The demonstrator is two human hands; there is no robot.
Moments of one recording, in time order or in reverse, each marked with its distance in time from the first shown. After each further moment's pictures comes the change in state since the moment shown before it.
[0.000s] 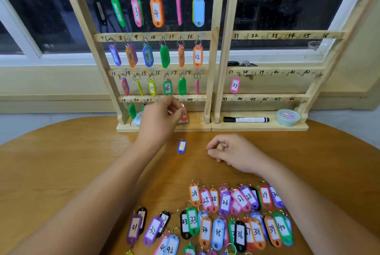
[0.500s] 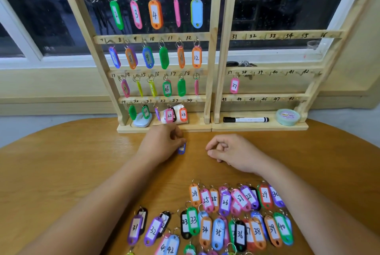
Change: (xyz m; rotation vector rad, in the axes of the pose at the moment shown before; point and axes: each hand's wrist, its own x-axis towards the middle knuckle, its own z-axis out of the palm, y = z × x) left_hand -0.028 -0.028 0.010 0.234 -0.389 -0.143; right_hand -0.001 0.000 -0.001 -0.046 -0.014 -0.017
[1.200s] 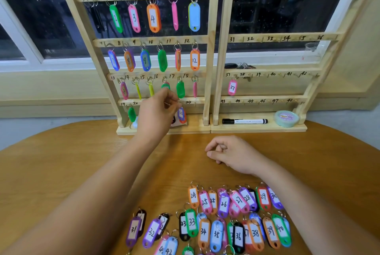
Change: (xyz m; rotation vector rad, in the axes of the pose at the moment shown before) left_hand 0.027 0.035 -0.040 -0.303 0.412 0.117; right_hand 0.003 0.006 0.001 0.025 0.007 -0.006
